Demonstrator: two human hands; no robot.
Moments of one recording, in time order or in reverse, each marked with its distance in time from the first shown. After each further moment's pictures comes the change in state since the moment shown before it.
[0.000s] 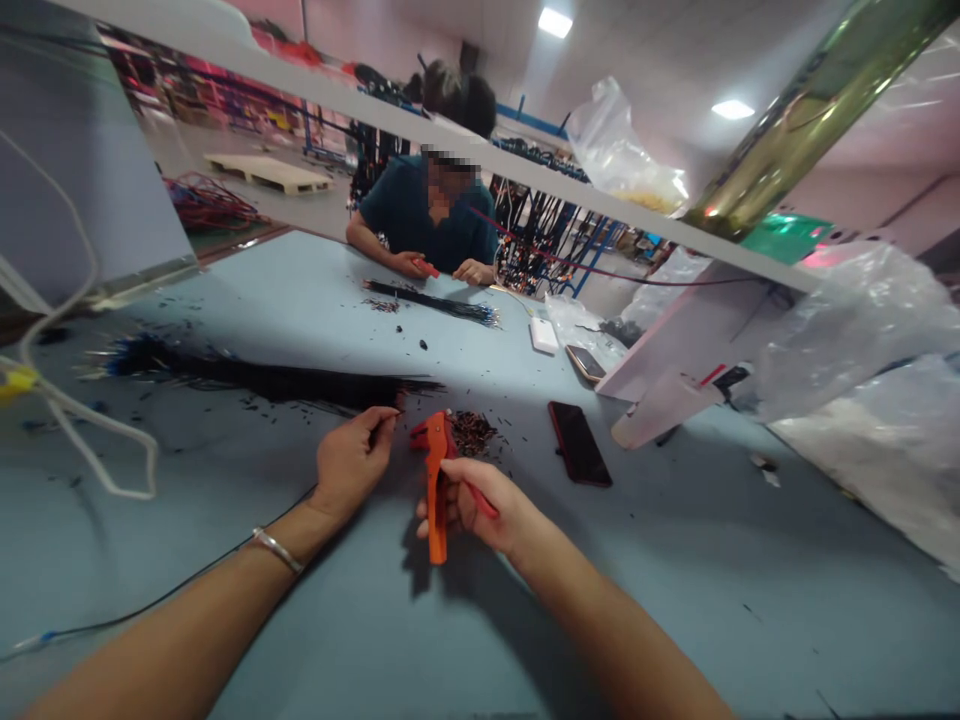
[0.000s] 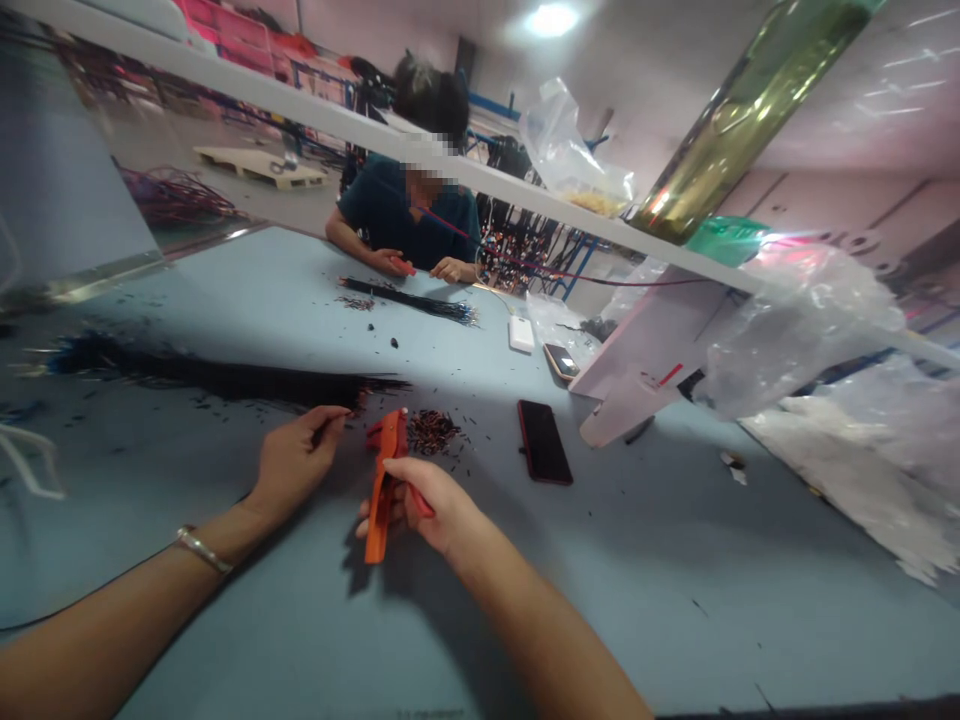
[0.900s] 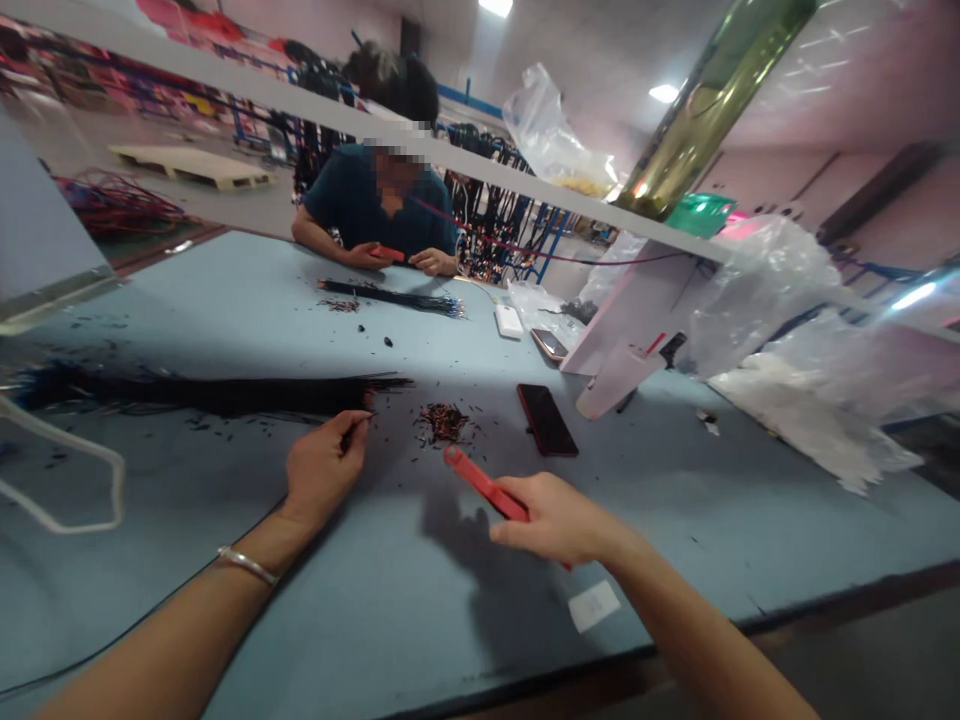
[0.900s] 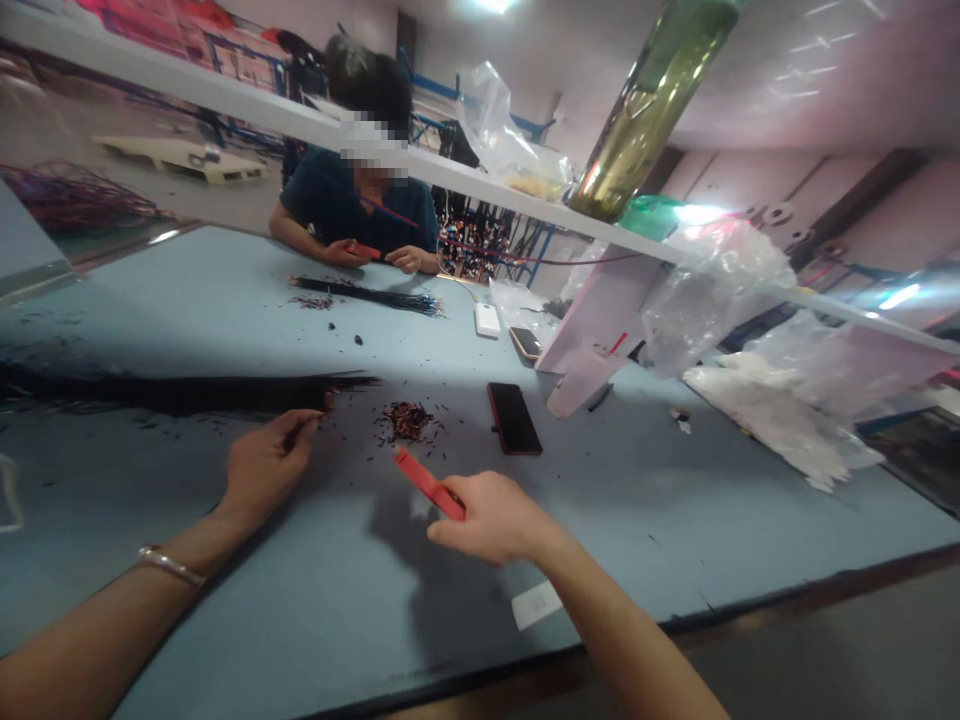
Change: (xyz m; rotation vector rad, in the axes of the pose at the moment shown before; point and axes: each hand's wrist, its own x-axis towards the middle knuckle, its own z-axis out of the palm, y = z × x) left_hand 0.005 0.004 -0.003 0.085 -0.095 -0.013; right_hand -0.106 -0.016 -0.023 -1.258 0.386 -0.078
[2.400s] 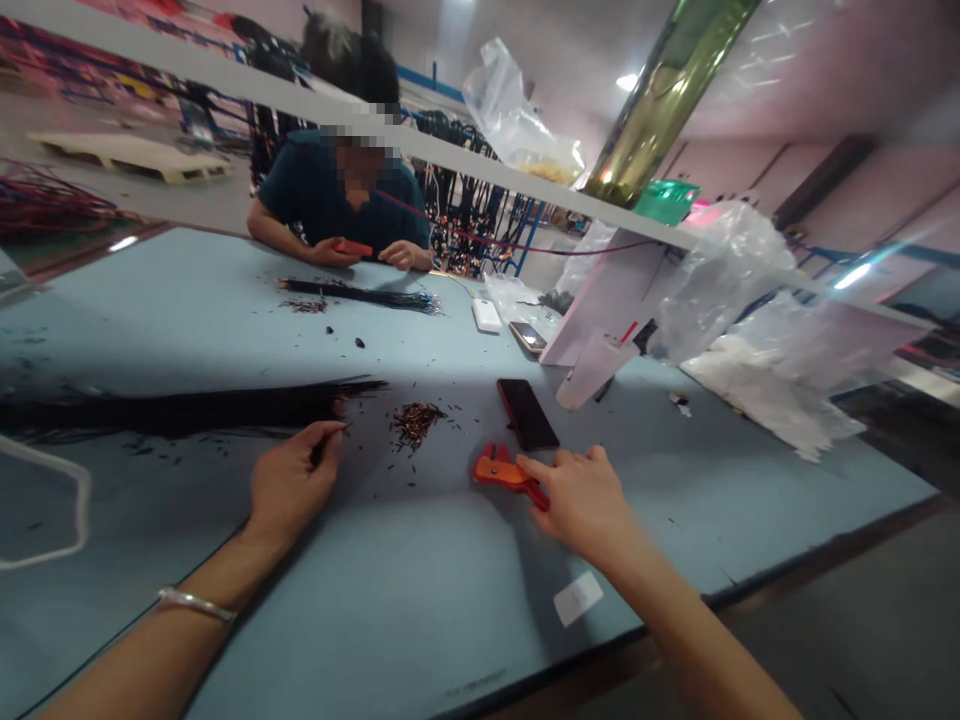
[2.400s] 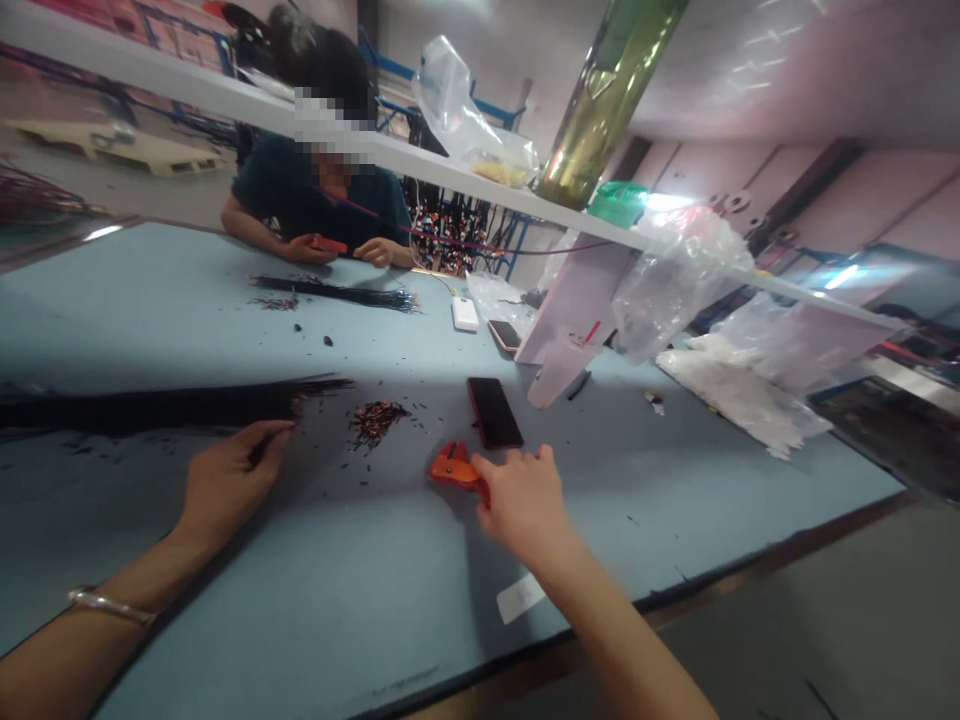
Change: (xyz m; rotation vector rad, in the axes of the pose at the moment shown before) left_hand 0.004 -0.003 0.001 -0.008 -0.013 0.021; right_hand -0.015 0.027 -0.004 -0.846 0.379 0.249
